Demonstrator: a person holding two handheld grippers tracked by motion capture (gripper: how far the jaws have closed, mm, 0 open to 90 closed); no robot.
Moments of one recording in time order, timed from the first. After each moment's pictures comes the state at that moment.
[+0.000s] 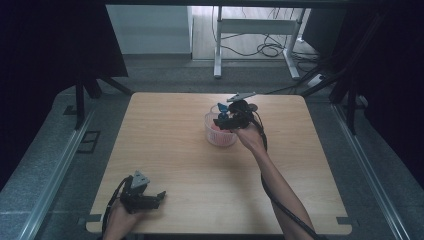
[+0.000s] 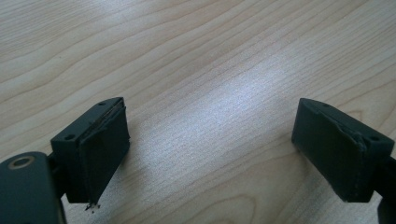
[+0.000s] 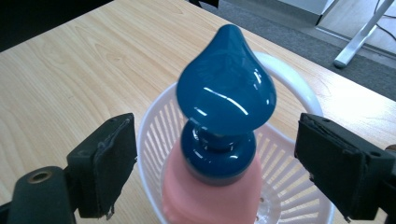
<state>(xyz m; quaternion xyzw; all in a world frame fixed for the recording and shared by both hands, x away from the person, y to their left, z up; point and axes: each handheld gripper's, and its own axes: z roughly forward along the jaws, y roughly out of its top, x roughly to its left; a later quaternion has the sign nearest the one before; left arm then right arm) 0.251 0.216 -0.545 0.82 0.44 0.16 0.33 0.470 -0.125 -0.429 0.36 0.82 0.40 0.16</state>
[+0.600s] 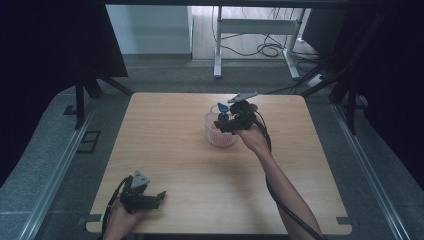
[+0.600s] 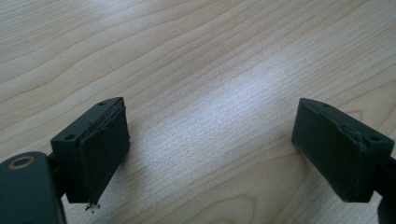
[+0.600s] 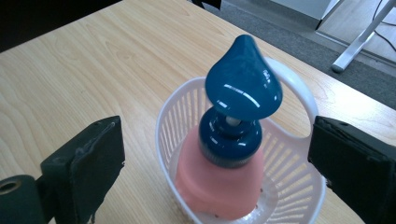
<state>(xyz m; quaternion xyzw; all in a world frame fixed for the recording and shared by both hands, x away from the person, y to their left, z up) 0.251 0.216 -0.545 0.82 0.44 0.16 0.33 0.453 -0.127 -0.415 0.35 0.83 0.40 0.17</state>
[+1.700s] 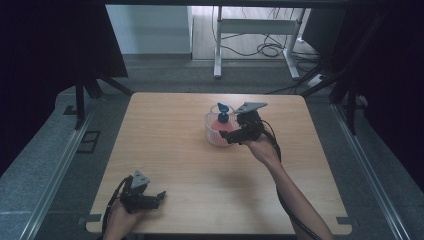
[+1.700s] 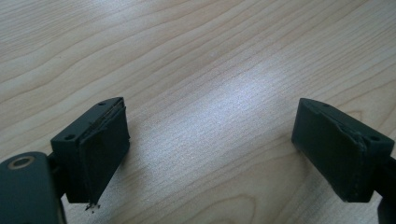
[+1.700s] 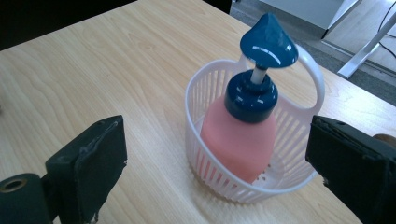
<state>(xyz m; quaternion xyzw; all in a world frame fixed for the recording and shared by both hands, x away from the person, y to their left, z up) 0.251 0.216 -0.545 0.82 0.44 0.16 0.33 0.413 -0.146 -0.411 0.32 0.83 0.41 0.17</state>
